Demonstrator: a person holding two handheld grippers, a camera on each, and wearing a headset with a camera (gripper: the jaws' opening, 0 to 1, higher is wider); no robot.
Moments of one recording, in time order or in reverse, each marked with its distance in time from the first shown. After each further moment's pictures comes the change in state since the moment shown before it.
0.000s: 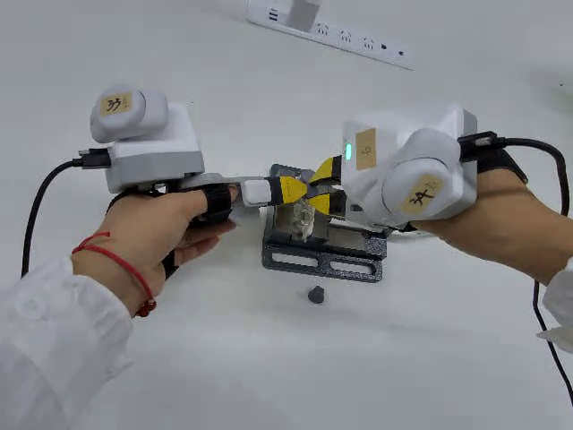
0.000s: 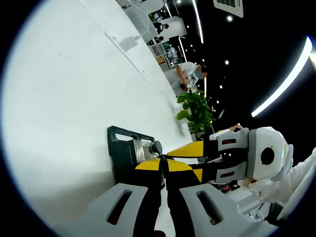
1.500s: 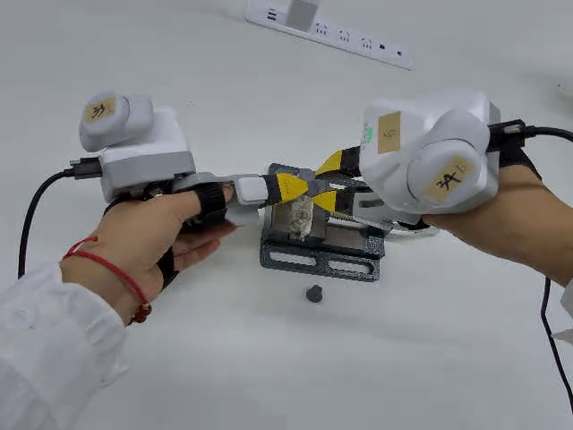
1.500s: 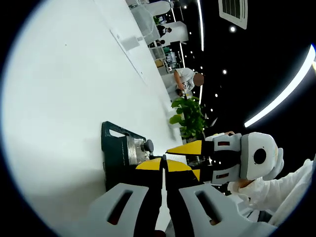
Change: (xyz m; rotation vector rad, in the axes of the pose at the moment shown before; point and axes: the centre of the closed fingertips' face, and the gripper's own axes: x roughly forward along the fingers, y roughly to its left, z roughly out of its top) left arm -0.004 -0.011 0.000 -0.085 -0.030 -0.060; right arm -0.012 -0.001 0.002 0.066 -0.039 0.006
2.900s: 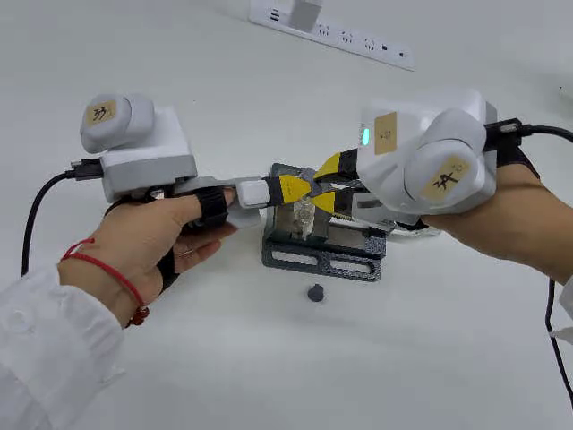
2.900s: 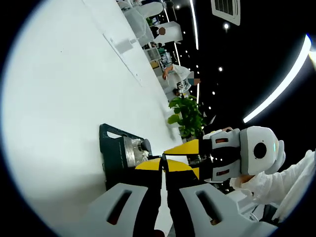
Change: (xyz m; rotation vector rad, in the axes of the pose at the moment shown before) left arm -0.003 -0.003 -0.001 0.063 -0.007 -0.019; right arm 0.000 0.003 0.004 -0.006 0.000 0.013
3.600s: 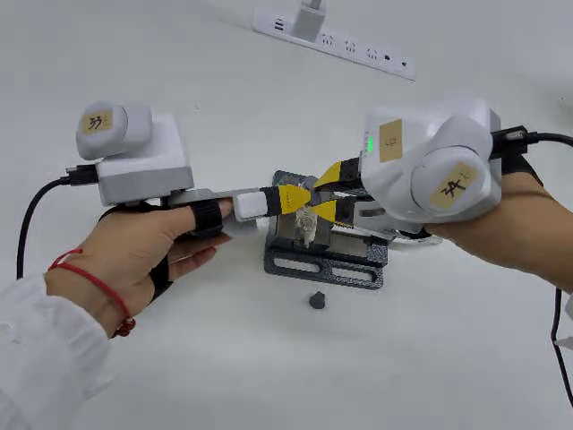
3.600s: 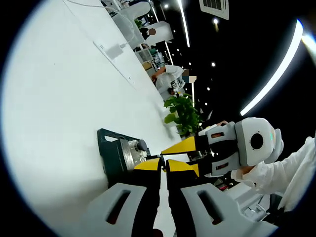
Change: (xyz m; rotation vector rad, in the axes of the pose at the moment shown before) left arm -0.008 -0.006 0.002 0.084 -0.001 -0.031; right arm -0.002 0.002 0.006 -0.004 -0.012 0.018
